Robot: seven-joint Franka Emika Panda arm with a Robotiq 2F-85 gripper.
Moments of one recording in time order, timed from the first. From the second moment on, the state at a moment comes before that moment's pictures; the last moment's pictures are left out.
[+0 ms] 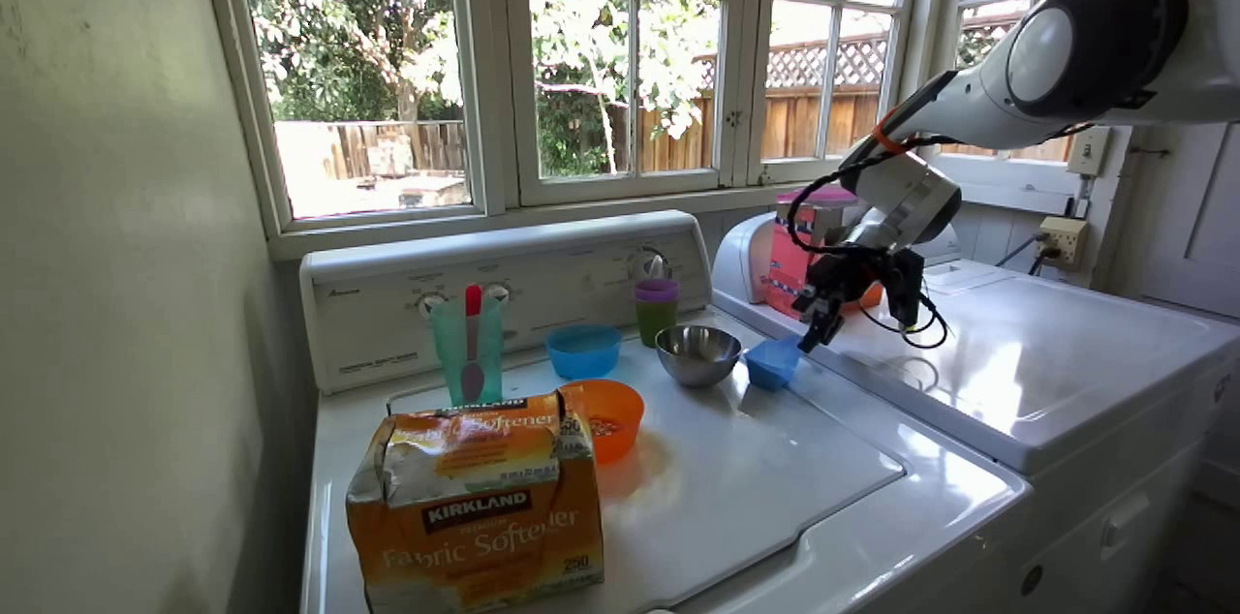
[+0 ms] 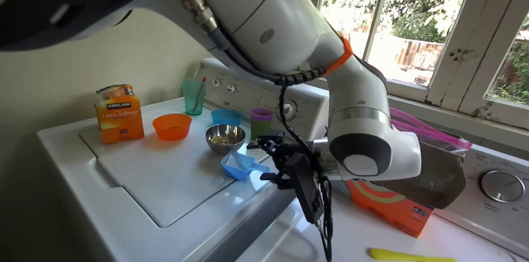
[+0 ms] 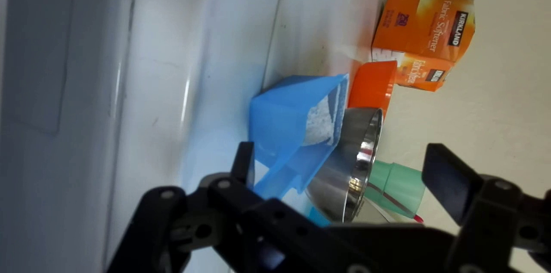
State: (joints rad) arm -0.46 0.84 0.00 -1.39 0.73 1.37 -1.05
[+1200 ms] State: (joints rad) arm -0.44 0.88 -0.01 -1.39 0.80 1.43 -0.95
